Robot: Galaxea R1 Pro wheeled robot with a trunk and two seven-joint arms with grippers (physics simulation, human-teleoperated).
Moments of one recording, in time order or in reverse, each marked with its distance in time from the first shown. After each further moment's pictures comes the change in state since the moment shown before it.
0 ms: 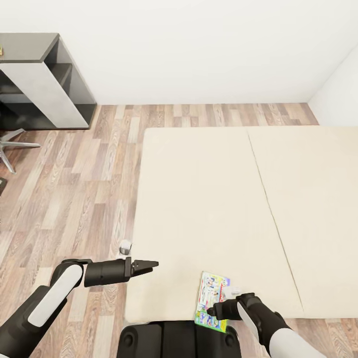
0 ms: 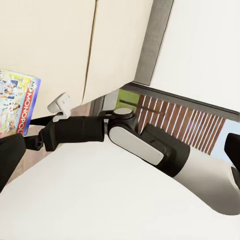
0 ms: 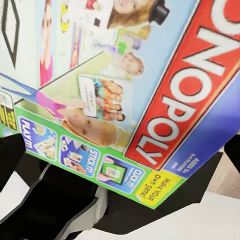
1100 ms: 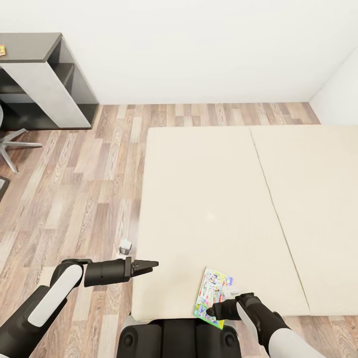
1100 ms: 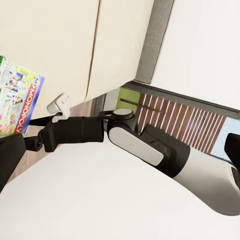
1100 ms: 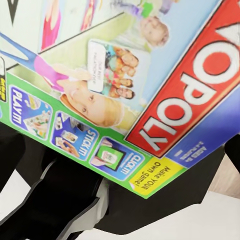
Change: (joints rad) left arm 0.000 0.000 0.000 0.000 0.000 0.000 0.000; right arm 0.000 0.004 0.002 0.000 0.002 0.000 0.000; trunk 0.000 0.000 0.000
